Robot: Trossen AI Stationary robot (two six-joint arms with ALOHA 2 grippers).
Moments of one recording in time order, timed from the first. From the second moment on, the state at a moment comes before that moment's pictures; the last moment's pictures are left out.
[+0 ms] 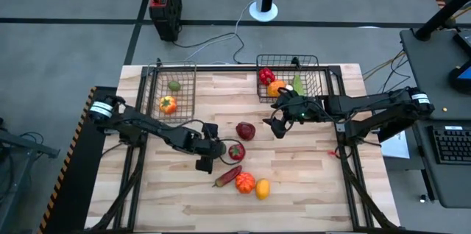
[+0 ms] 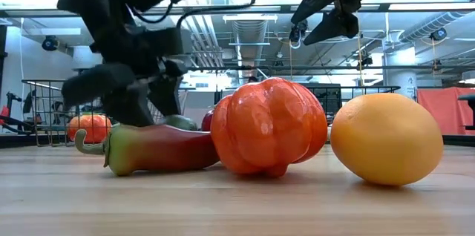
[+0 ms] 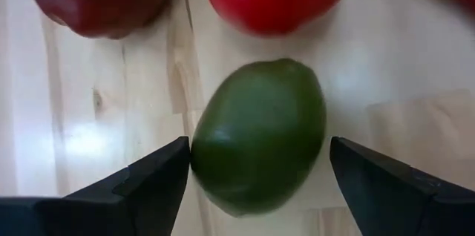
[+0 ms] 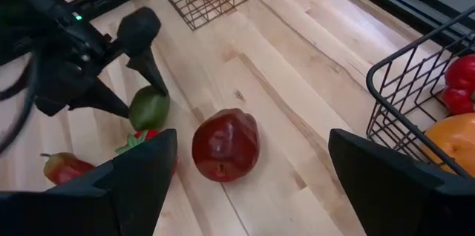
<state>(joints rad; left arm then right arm) -0.25 1.66 0.87 -0.33 -0.30 0.05 0.01 1.20 0.93 -0.38 0.26 0.47</state>
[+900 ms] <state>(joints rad) -0.24 1.49 0.87 -0.52 -0.37 -0.04 0.01 1.20 0.93 -0.38 0.26 0.47</state>
